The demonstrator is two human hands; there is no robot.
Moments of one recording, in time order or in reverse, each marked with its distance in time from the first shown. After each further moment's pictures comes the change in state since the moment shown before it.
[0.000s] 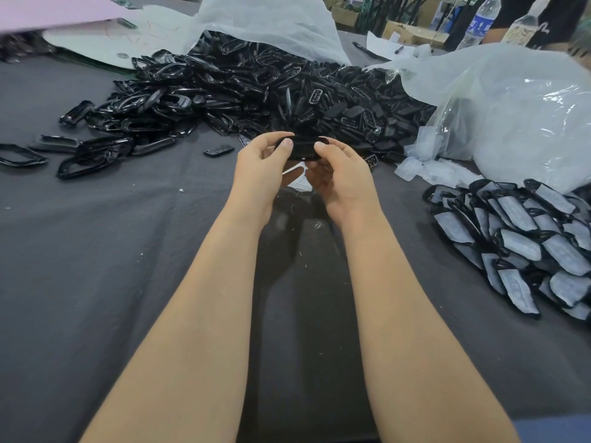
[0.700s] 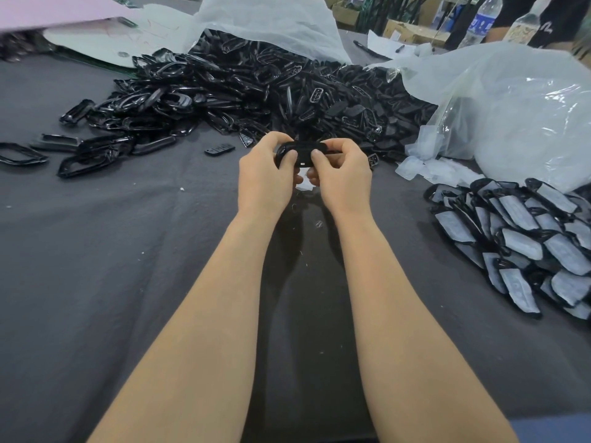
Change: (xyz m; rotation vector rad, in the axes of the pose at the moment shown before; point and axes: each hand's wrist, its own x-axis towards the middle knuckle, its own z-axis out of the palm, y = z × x) left_hand -0.003 -0.007 0.001 0.573 0.088 0.238; right_hand 0.002 0.012 -0.005 -0.664 0.116 -0.374
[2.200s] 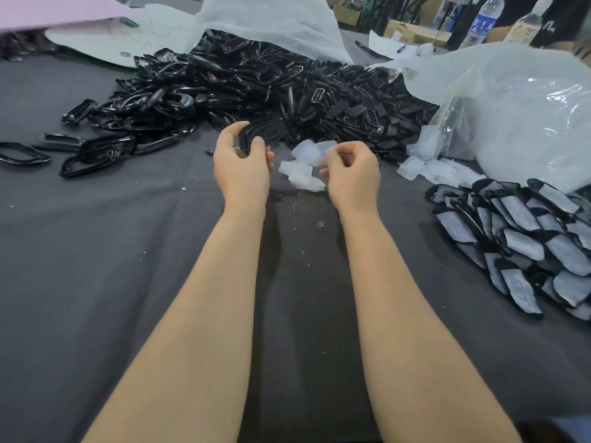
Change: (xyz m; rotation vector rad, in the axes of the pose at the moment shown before) left_hand 0.007 -0.001 -0.010 -0.497 0.289 -0.230; right_hand 0.002 -0.003 -0.006 -0.083 0.068 0.019
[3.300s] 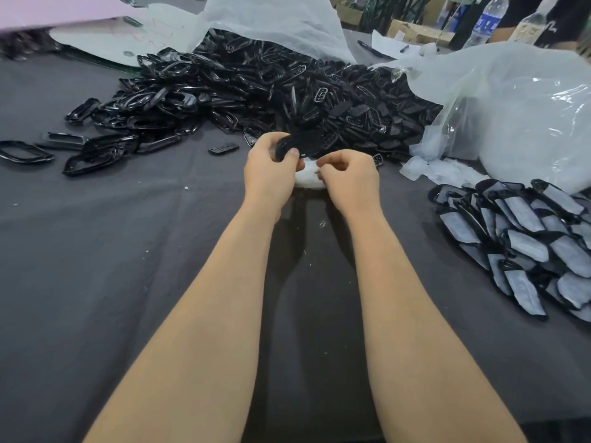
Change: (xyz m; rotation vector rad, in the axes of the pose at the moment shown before) left_hand -0.005 -0.008 0.013 0.183 -0.254 -0.031; right_hand 0.004 0.008 -0.001 -0.160 -0.152 -0.044
